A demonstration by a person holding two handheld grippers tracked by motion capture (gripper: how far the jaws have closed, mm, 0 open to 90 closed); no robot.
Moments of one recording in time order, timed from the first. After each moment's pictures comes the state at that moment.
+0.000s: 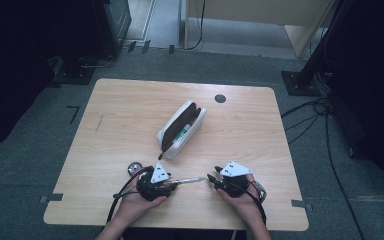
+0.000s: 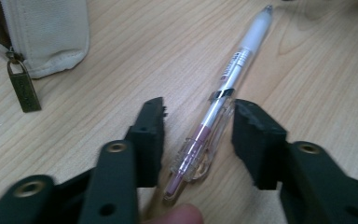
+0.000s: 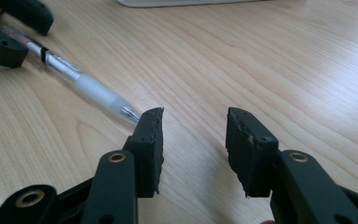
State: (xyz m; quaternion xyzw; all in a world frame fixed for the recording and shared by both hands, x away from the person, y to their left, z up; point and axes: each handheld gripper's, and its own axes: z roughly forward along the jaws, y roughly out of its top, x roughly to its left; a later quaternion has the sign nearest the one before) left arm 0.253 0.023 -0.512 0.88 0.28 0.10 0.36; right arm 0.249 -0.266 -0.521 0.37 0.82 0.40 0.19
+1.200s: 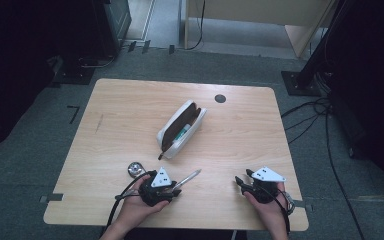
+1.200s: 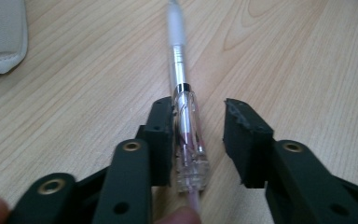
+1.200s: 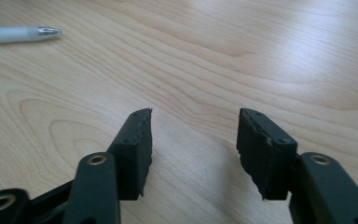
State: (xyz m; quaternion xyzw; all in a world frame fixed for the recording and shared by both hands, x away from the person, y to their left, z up) left arm 0.242 0.017 -0.512 0.89 0.25 0.06 0.37; right arm 0.224 -0.344 -0.522 0.47 0.77 0.38 0.22
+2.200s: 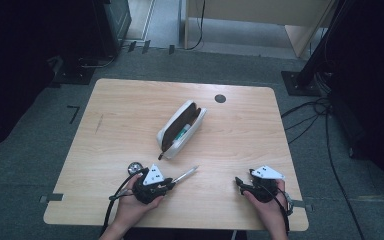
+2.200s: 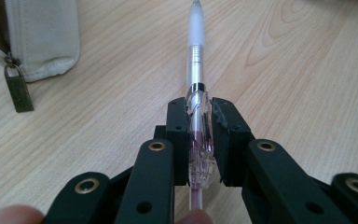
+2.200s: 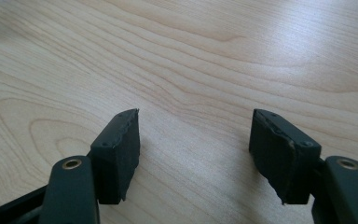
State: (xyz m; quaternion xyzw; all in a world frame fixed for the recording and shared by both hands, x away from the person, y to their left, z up) left arm 0.244 0.034 -0.502 0.87 0.28 0.08 0.40; right arm 0.228 -0.343 -0.524 0.50 0.76 0.36 0.21
